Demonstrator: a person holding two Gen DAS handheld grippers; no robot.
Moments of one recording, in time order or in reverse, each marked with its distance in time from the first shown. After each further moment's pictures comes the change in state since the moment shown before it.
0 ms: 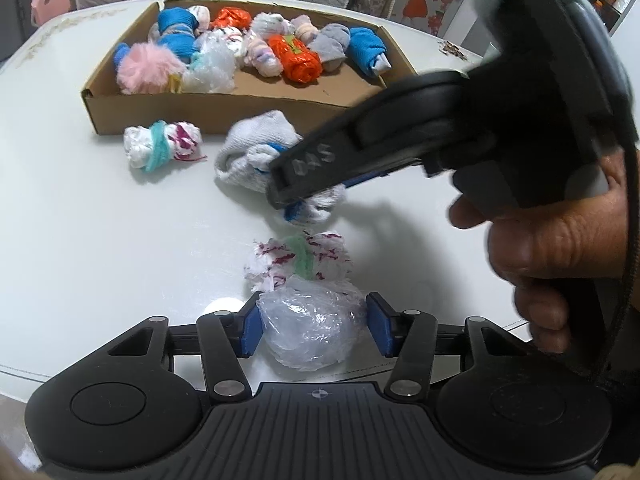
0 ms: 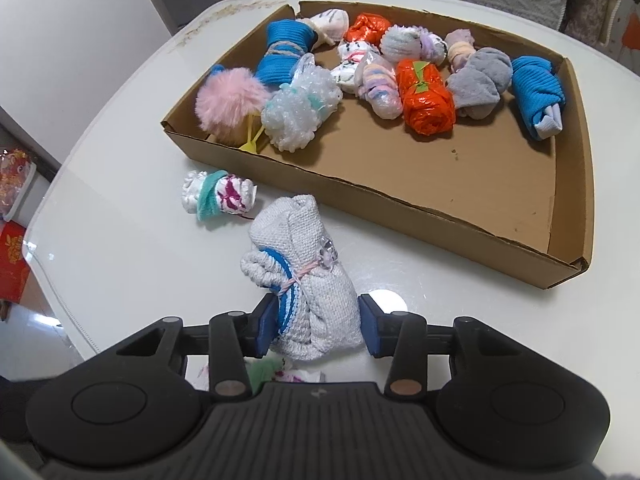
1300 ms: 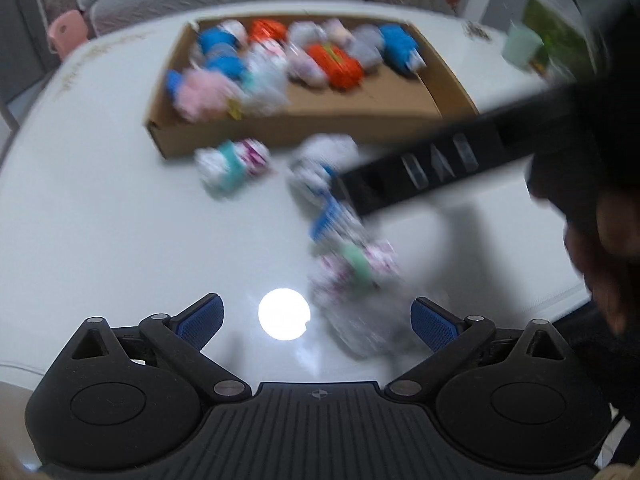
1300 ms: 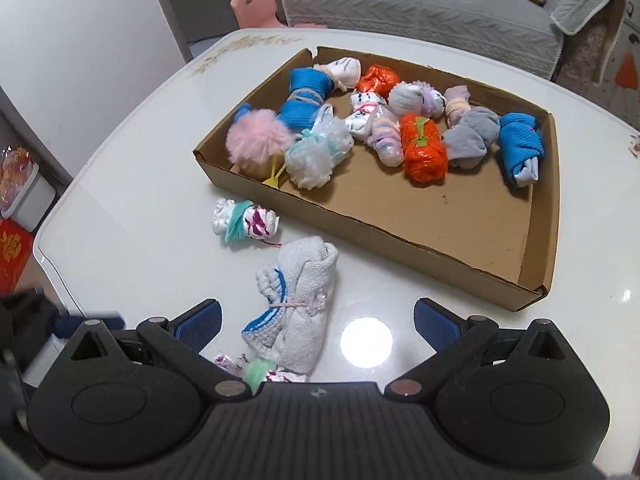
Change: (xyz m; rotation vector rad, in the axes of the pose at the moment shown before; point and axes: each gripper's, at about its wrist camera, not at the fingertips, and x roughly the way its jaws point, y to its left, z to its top) left arm -0.024 0.004 0.011 0.099 0.067 0.143; right arm -0.035 0.014 -0.006 -0.058 -0.086 -0.046
